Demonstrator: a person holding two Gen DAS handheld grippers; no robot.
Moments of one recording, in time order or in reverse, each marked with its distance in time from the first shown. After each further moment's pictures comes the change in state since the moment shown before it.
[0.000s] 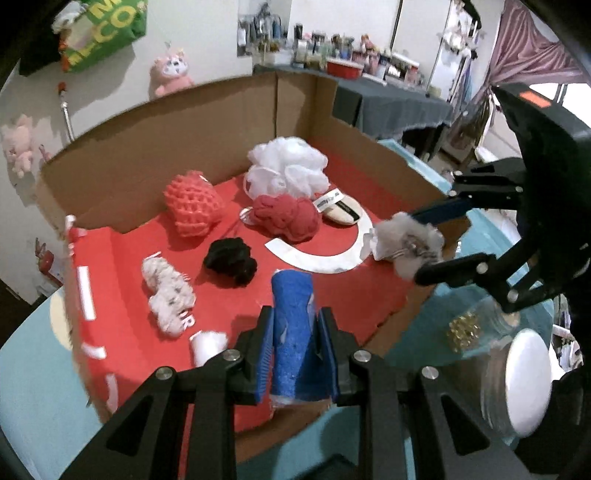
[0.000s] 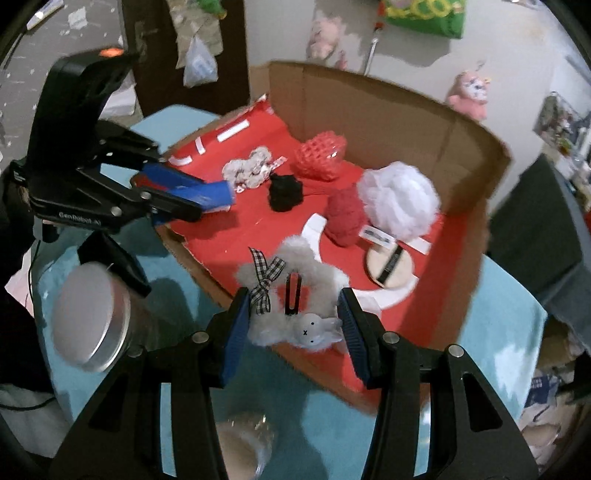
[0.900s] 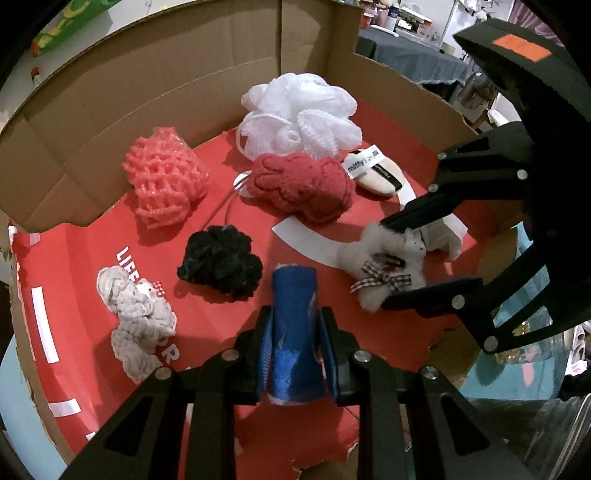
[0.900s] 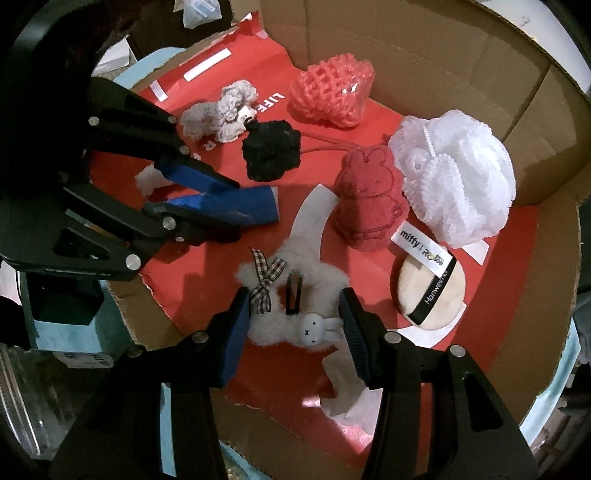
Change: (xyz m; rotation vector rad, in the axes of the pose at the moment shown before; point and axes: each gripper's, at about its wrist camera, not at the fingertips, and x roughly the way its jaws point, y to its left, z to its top) left arm 0.068 0.012 0.020 0.025 0.189 0.019; right arm 0.098 -0.017 0.031 -0.020 0.255 0.075
